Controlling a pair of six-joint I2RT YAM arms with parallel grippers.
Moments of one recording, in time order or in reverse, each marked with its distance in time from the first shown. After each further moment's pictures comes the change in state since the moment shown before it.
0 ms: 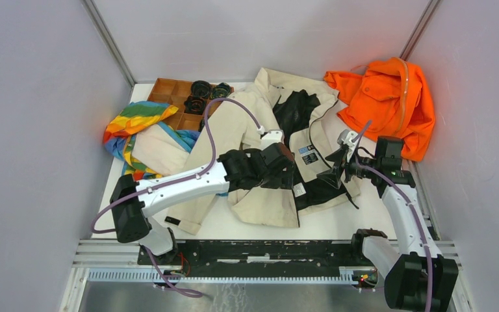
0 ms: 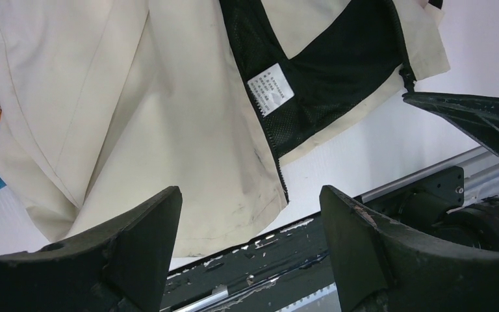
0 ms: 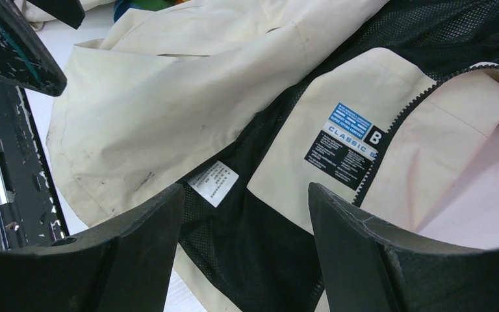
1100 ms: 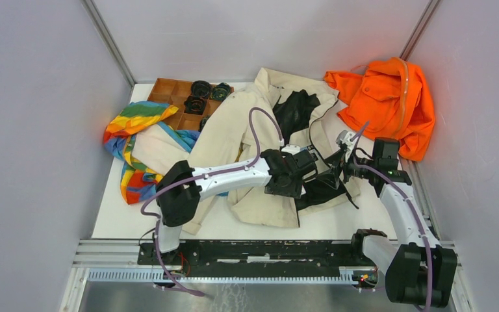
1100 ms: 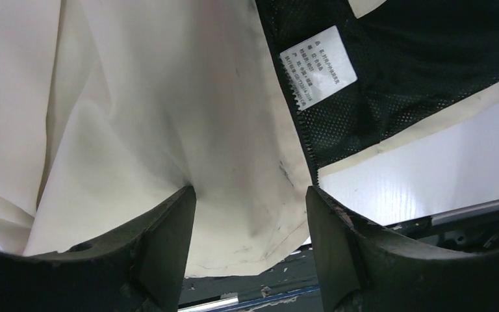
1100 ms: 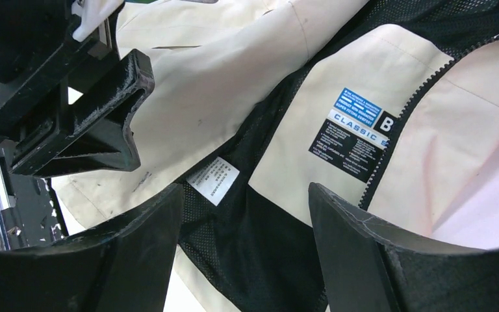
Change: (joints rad) left arm -0.001 0.359 0.188 -0.145 0.081 -0.027; right arm 0.000 0.046 -0.043 0.068 0.006 0.042
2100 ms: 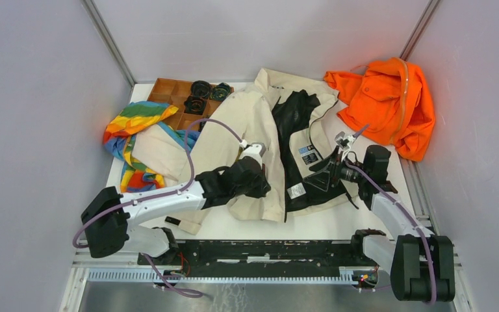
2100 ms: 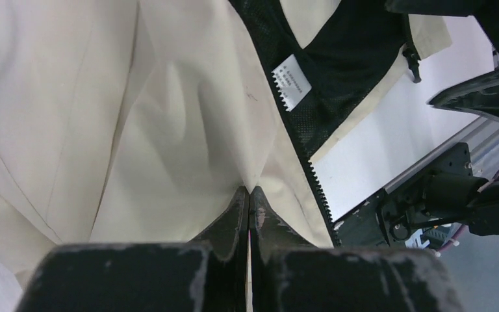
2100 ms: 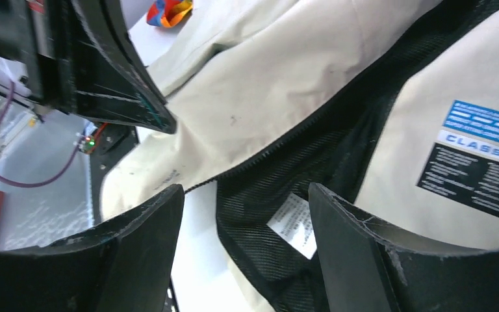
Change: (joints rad) left arm 0.083 -0.556 -0.651 0.604 0.063 0.169; right arm 0.073 0.029 -0.227 0.578 -0.129 0.651
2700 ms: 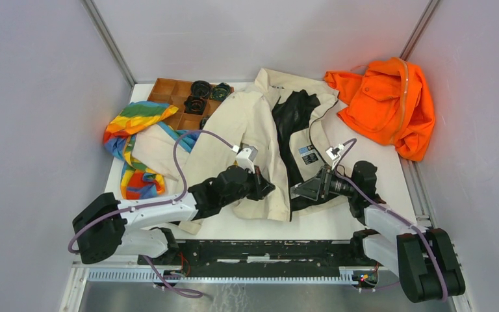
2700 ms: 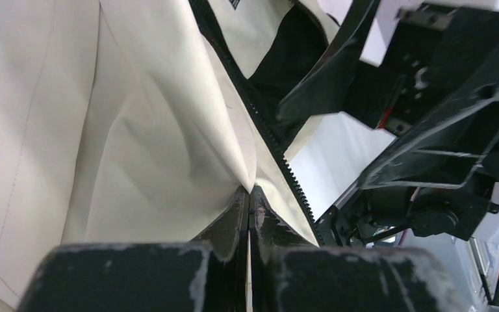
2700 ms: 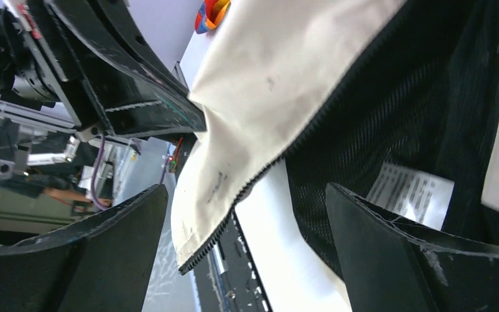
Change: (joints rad) left arm 0.022 -0.116 -0.312 0.492 0.062 -0.036; right arm 0.184 0.016 -0.195 0.405 0.129 0.595
